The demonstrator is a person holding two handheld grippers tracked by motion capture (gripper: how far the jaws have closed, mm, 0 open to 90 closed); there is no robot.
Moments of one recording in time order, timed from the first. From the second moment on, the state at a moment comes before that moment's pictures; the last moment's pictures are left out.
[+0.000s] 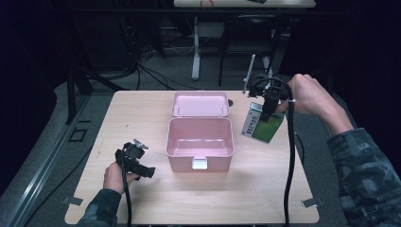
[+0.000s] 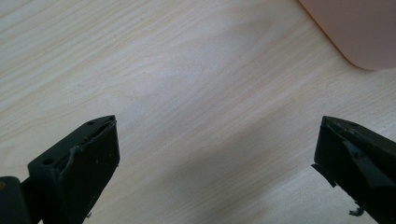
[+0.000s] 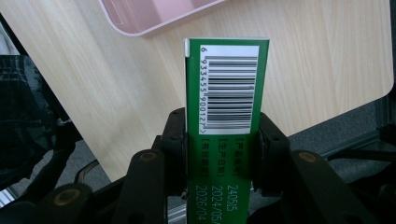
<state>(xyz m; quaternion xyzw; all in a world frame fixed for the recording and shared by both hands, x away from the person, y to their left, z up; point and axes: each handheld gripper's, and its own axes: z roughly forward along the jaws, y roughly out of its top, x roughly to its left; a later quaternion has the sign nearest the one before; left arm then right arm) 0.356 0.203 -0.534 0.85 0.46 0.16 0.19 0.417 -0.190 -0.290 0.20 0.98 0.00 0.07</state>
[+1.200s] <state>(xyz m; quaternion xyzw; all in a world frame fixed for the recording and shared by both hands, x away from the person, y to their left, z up) 0.356 0.203 -0.534 0.86 0.45 0.16 0.19 0.419 -0.147 -0.274 0.16 0.98 0.00 0.08</state>
